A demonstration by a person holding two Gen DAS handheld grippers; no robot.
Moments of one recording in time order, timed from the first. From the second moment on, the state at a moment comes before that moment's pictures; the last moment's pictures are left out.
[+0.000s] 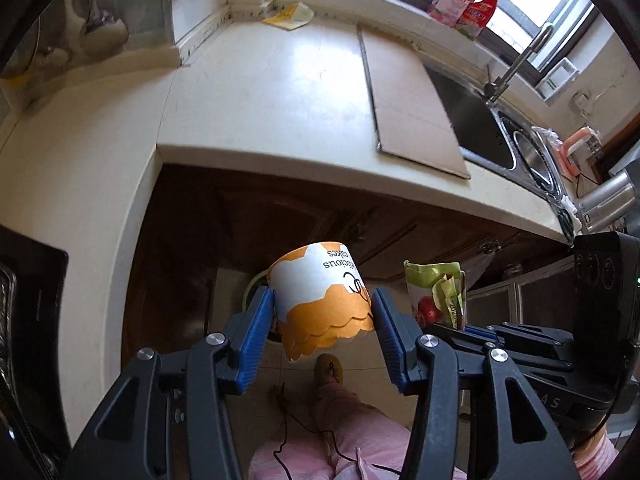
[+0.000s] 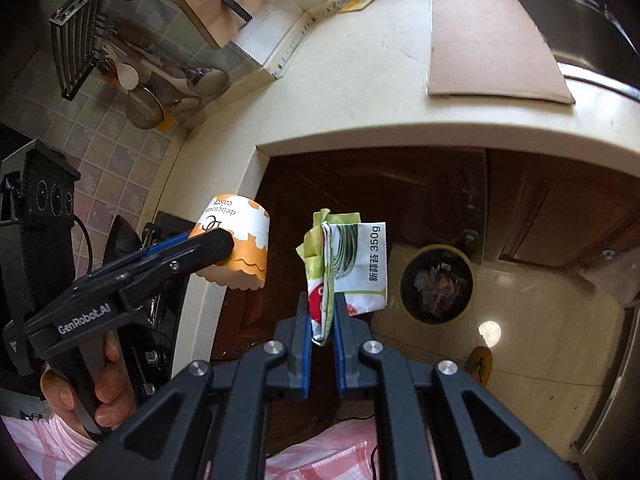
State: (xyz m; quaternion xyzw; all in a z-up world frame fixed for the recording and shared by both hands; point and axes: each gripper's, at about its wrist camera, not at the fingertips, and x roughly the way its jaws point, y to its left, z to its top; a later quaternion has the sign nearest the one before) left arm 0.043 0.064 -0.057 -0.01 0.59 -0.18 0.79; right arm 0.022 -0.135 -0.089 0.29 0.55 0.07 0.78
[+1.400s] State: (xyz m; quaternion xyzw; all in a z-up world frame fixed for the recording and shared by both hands) left arm 0.072 0.063 -0.524 0.03 0.67 -0.09 0.74; right arm 0.054 -0.178 -0.550 0.30 0.67 0.01 0.68
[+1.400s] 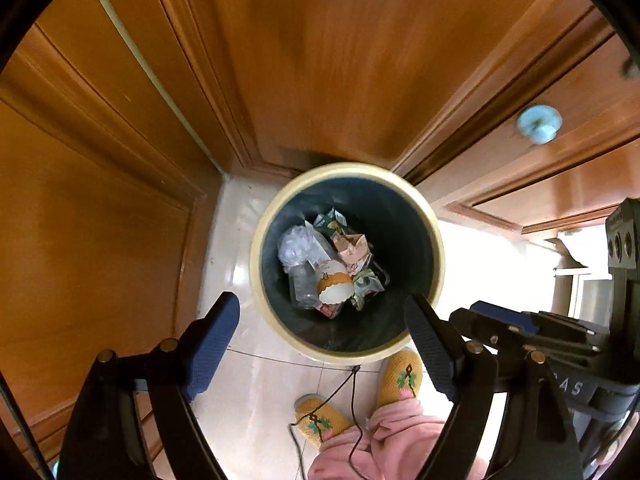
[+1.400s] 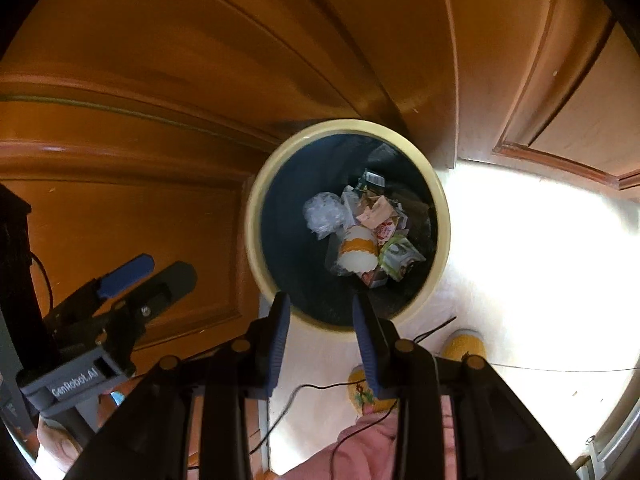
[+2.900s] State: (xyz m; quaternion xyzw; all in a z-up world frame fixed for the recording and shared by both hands) left arm 0.077 0.052 0.109 0.07 0.31 -0.12 0.94; right arm 0.058 -0.166 0.064 0.14 0.42 -0.05 0.90
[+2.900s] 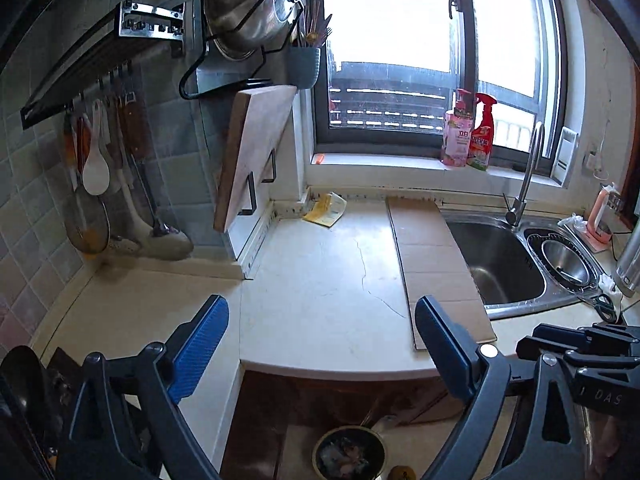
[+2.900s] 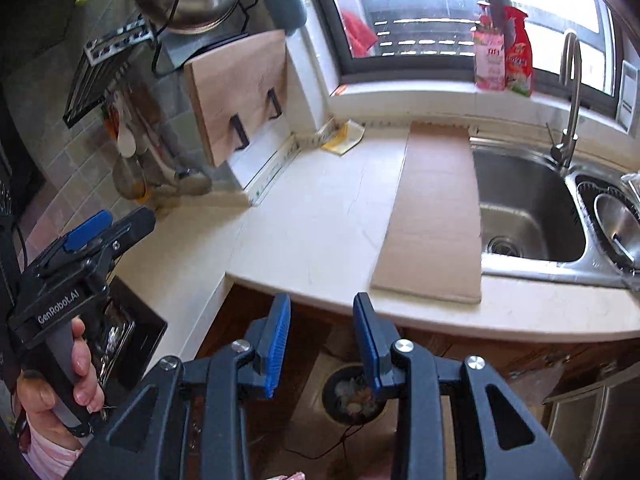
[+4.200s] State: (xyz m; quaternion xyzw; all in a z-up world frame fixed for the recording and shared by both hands) left arm 0.483 -0.085 0.013 0.15 0.36 0.12 0.91; right arm 0.531 -0.397 -0.046 0.17 0.48 0.10 0.85
